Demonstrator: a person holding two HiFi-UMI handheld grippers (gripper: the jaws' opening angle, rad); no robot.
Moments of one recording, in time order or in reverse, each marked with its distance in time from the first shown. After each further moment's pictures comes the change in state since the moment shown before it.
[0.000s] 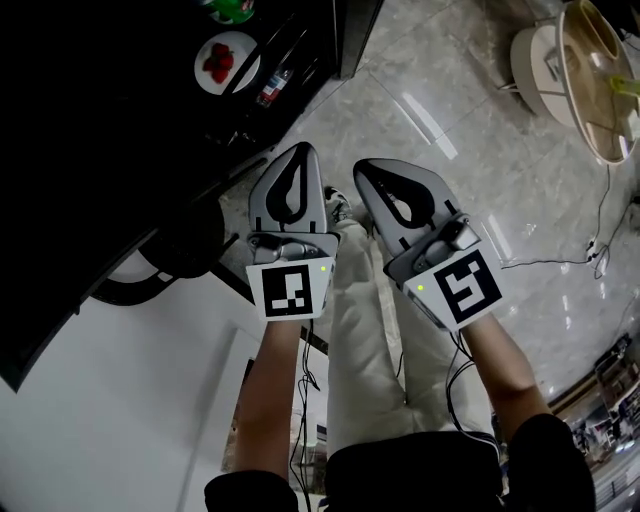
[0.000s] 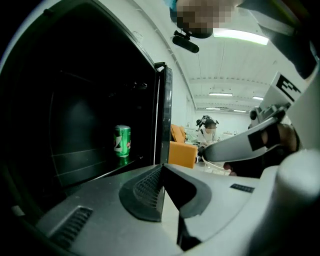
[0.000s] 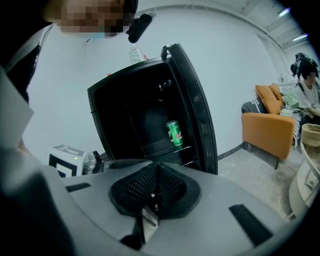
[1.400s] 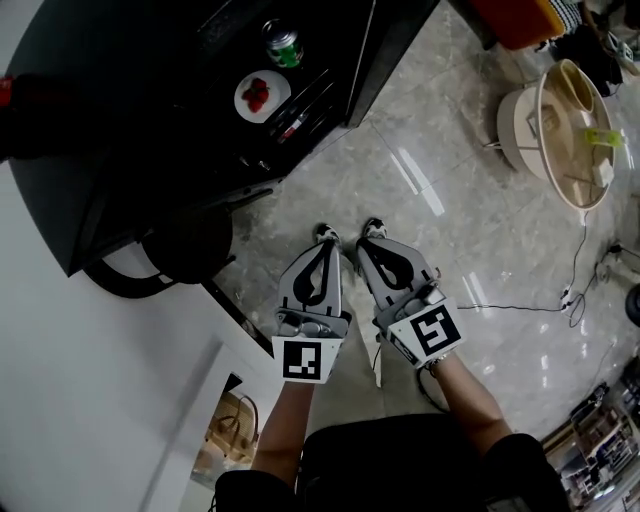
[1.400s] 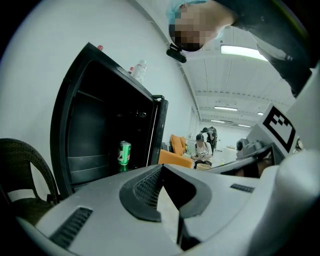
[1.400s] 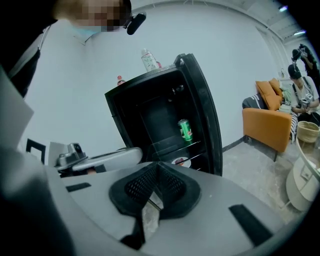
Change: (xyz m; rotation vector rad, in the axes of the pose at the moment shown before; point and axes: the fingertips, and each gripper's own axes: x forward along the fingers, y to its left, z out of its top) left arm -0.118 -0.056 0.052 -0.125 -0.060 0.016; right arm -0.067 0.067 0.000 0.016 0.060 0.020
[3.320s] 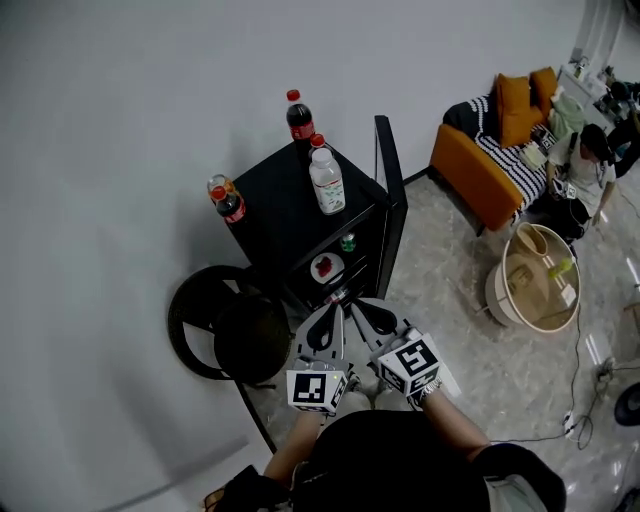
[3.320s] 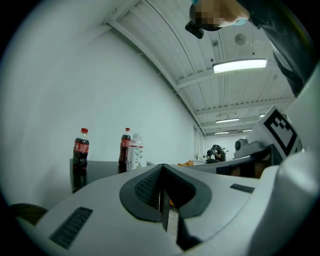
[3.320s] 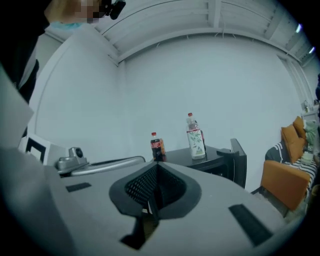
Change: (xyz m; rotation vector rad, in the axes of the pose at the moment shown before) left arm -0.097 -0.031 0.298 0.146 -0.290 0.066; right arm -0.083 0.143 0.276 -0.215 -0.286 0.151
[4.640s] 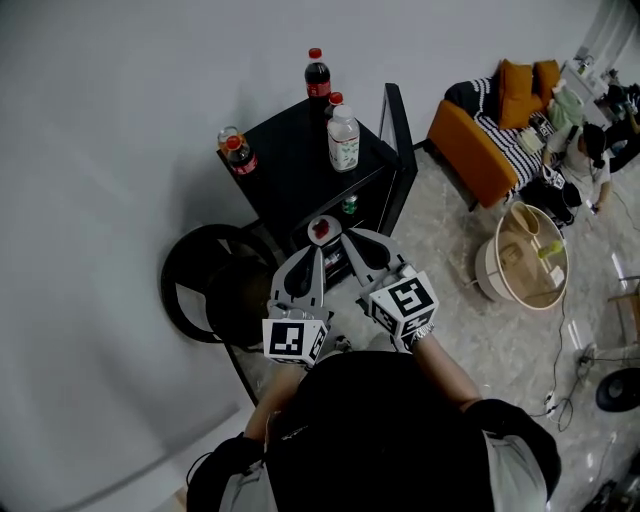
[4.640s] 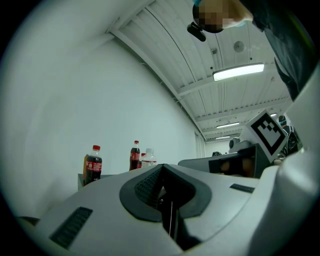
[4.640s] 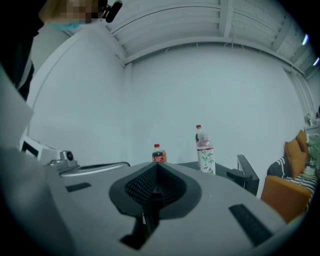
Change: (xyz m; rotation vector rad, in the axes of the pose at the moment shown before) left arm -0.023 0.058 0.055 0.022 -0.087 0.013; right arm 0.047 0.028 0.060 -0.087 -0.067 -0.009
